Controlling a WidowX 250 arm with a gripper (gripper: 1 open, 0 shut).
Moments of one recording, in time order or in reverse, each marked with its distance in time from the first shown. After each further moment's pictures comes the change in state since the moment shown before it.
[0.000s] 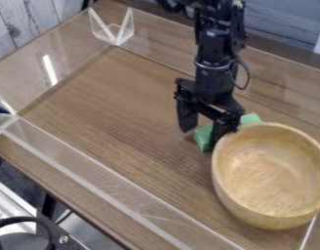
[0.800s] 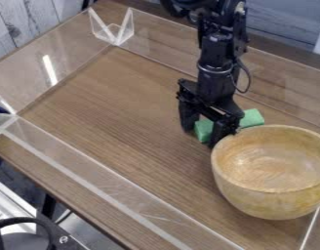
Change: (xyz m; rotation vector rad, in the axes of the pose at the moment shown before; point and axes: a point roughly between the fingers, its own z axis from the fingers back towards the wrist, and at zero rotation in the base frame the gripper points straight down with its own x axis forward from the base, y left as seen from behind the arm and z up) arm 0.006 0.000 -0.009 0.001 0.007 -0.028
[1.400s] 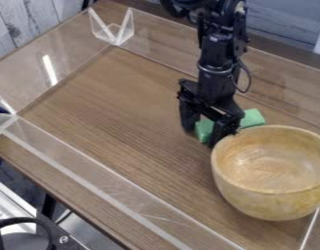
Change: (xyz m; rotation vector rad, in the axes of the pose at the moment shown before) arm 0.001 -0.001 0.000 -0.005 -0.004 -0.008
